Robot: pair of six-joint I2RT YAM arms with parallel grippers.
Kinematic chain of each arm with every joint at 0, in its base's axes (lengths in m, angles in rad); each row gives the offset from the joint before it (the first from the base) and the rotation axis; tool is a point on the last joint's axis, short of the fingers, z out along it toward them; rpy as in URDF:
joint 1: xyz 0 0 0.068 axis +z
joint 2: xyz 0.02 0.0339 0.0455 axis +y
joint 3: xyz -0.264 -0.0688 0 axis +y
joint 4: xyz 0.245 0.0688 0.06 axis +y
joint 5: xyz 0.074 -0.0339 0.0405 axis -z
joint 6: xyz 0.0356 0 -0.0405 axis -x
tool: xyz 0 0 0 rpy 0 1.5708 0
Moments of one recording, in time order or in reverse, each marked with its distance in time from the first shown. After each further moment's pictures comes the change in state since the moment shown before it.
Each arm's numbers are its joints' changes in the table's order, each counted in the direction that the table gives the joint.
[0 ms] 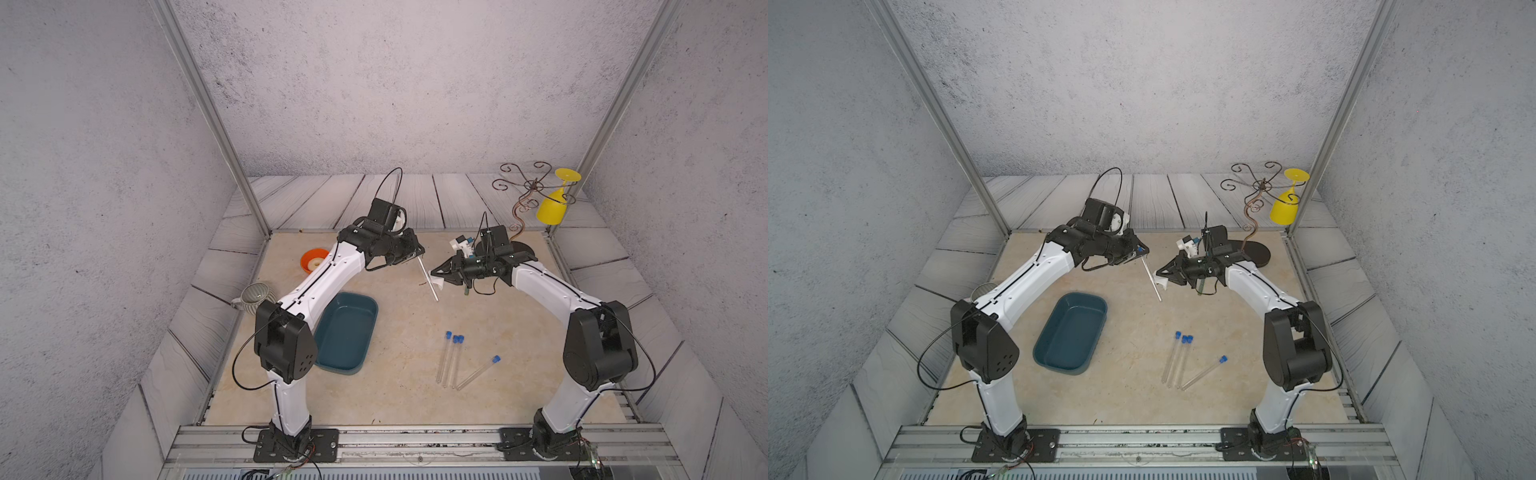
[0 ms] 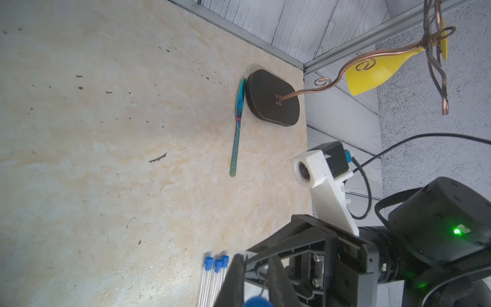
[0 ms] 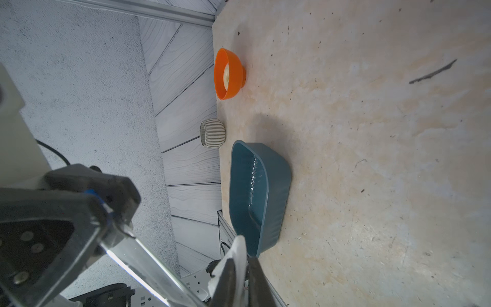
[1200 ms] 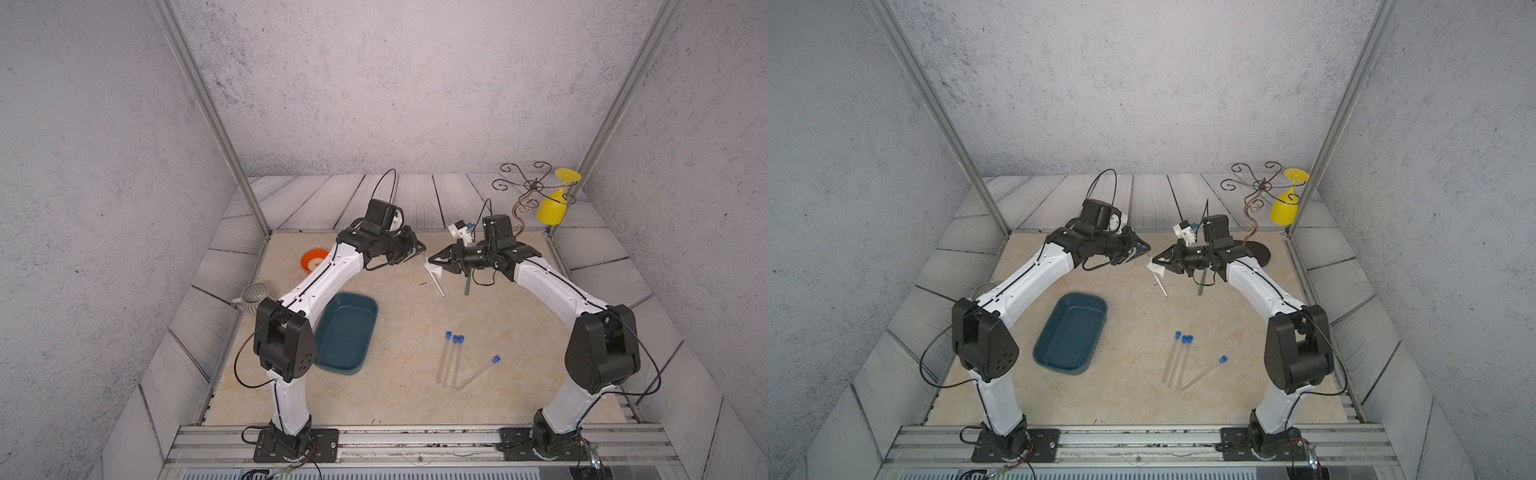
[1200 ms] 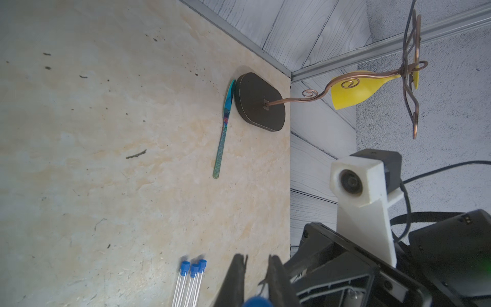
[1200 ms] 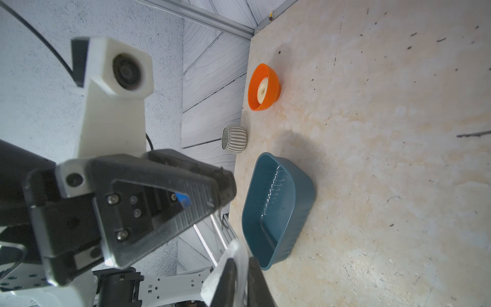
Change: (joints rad) left arm 0.016 0.002 0.051 -0.111 0.079 0.143; right arm 0.015 0.005 -0.100 -0.063 -0.022 0.030
